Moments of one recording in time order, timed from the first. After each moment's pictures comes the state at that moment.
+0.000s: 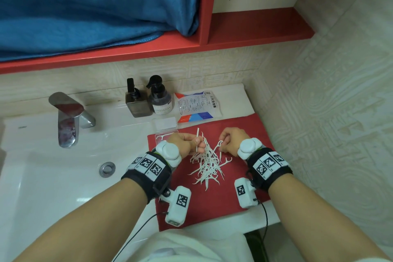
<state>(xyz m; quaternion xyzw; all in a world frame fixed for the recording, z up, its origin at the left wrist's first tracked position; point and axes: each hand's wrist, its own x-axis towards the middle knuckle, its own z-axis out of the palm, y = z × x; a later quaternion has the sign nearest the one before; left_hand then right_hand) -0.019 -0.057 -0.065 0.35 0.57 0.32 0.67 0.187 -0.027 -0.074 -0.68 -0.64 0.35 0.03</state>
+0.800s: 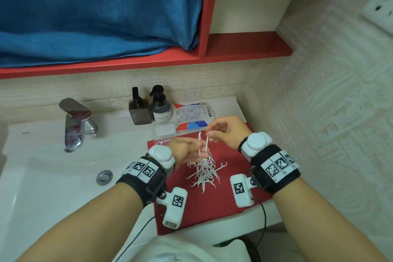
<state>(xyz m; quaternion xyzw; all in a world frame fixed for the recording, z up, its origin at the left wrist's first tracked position) 0.003 -0.057 -0.087 0.30 0.52 0.22 0.77 0.193 -0.042 -0.050 -0.57 -0.58 0.52 0.25</state>
